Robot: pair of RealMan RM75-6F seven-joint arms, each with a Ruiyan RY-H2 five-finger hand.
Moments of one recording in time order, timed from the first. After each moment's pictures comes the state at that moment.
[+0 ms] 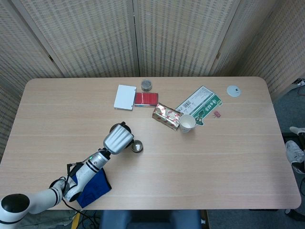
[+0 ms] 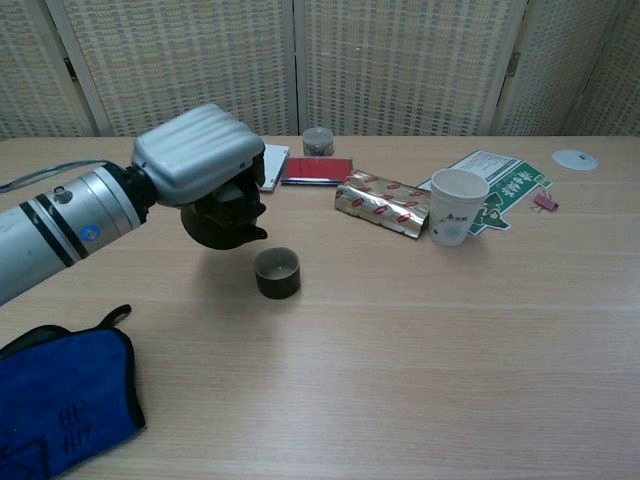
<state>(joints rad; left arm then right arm) -0.84 -1.78 -0.10 -1.00 1.61 1.20 0.32 0.05 -0.90 0.15 -1.81 -1.35 1.55 -0.23</state>
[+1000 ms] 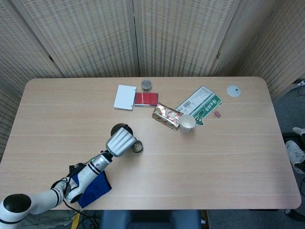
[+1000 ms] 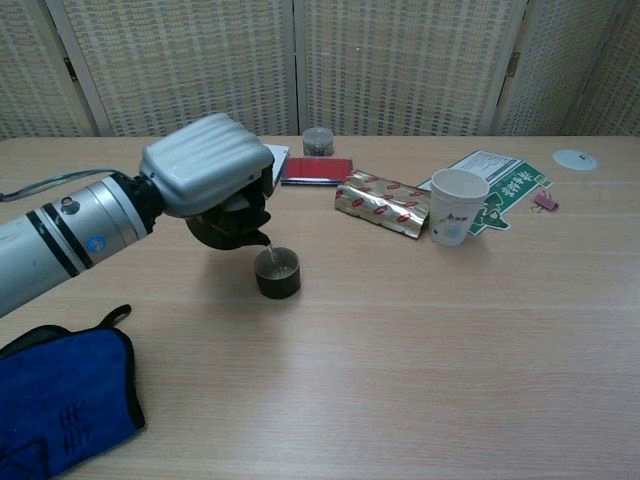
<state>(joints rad) -0.84 -1.79 -0.08 -1.00 1.63 1.19 0.34 0.04 -0.90 0.15 -1.81 -1.35 1.57 -0.23</state>
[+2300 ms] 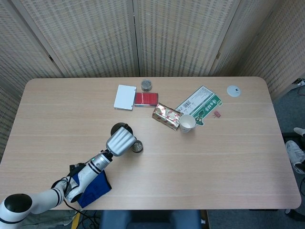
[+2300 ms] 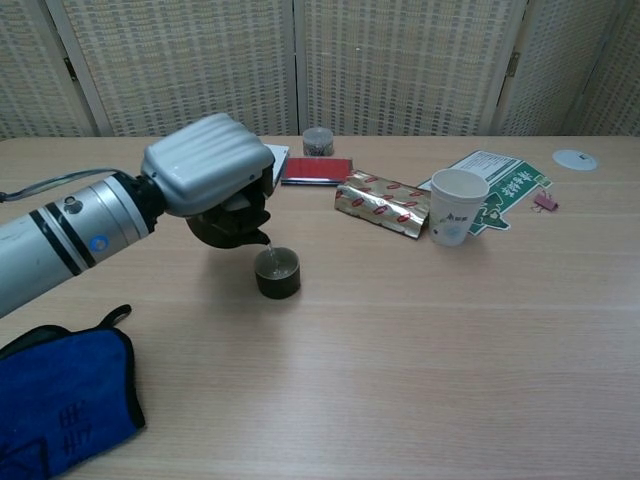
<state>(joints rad) -0.84 -1.80 -0.08 -0.98 1.62 1.19 0.34 0.04 -0.90 0.15 -1.81 -1.35 1.57 -0.22</state>
